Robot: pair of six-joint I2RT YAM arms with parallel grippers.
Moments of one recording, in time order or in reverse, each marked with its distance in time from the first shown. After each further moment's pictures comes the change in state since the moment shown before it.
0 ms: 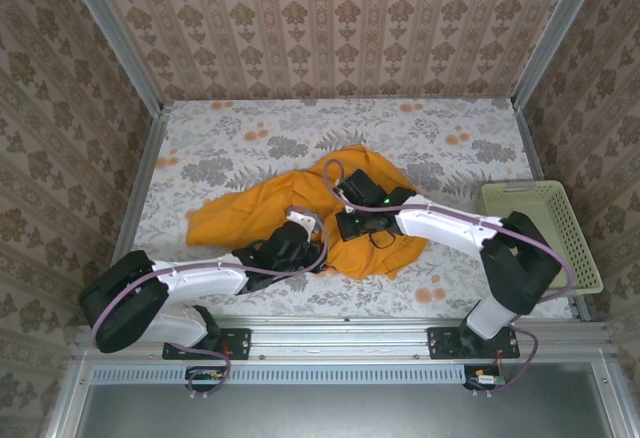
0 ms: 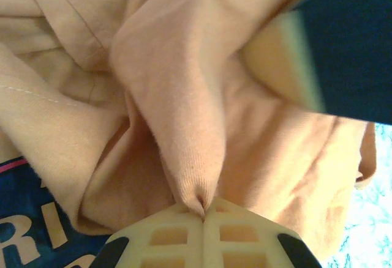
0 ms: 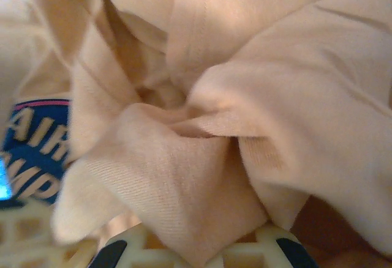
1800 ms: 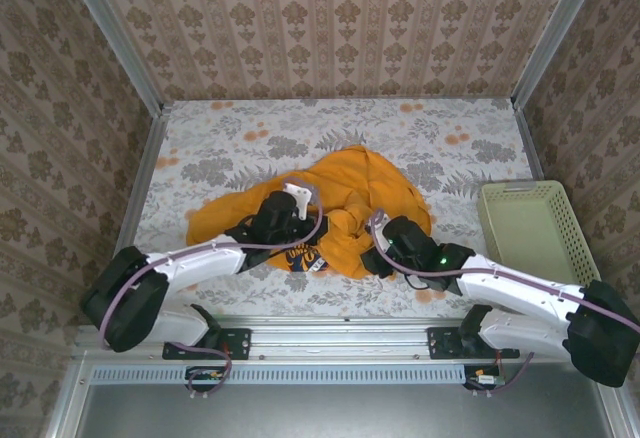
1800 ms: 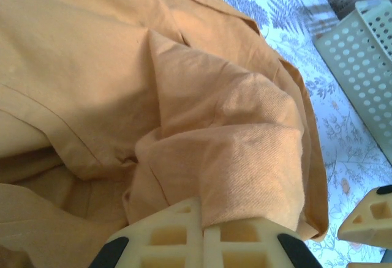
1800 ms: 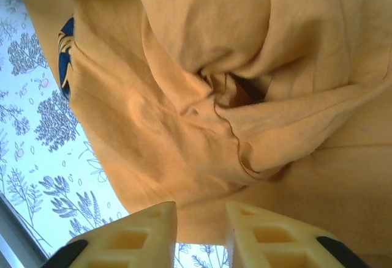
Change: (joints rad) left arm 0.167 0.039 0.131 0.014 0.216 0.105; right arm 0.076 -0.531 -0.540 0.246 0.019 -0.044
